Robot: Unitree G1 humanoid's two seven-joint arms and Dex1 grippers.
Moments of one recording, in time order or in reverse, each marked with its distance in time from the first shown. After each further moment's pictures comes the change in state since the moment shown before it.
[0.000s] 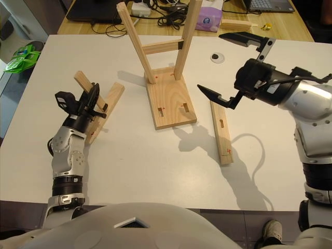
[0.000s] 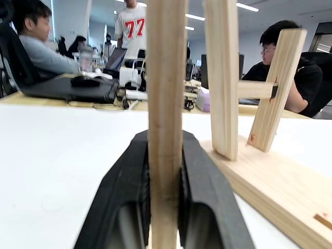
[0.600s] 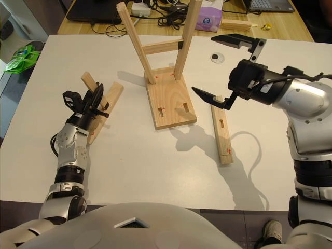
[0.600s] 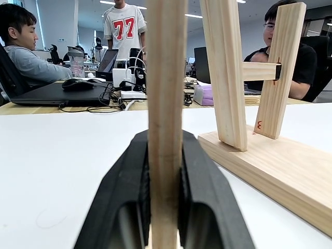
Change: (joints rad) left arm -0.123 0.050 -0.029 0.322 0.029 -0.267 -0.047; right arm -0.037 0.075 -0.013 0.001 -0.029 0.035 0.084
